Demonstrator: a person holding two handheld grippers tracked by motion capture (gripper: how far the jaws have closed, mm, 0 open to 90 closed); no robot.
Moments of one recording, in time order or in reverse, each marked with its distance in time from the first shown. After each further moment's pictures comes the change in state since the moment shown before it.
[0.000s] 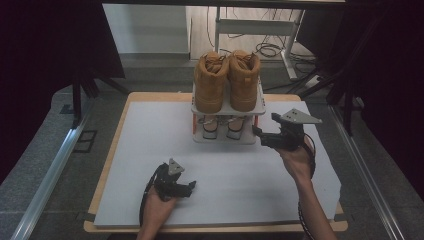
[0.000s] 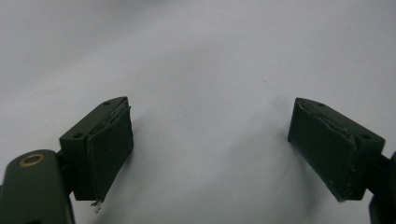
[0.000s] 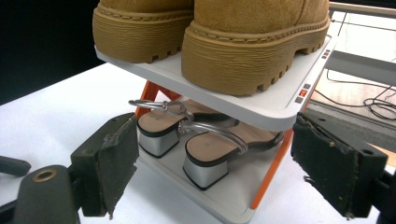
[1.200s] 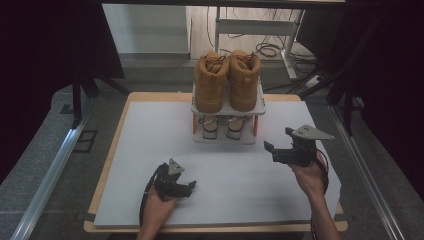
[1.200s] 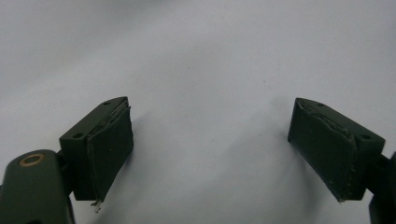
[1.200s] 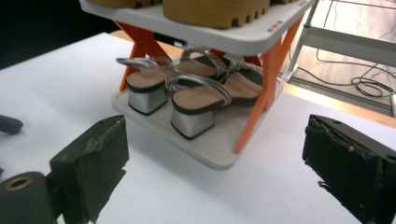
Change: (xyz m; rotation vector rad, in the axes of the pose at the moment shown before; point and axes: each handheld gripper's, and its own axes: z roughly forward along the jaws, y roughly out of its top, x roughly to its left) left arm 0.000 0.000 0.000 -0.002 0.001 -0.003; right arm -0.010 -0.039 -0.032 0.060 -0.039 0.012
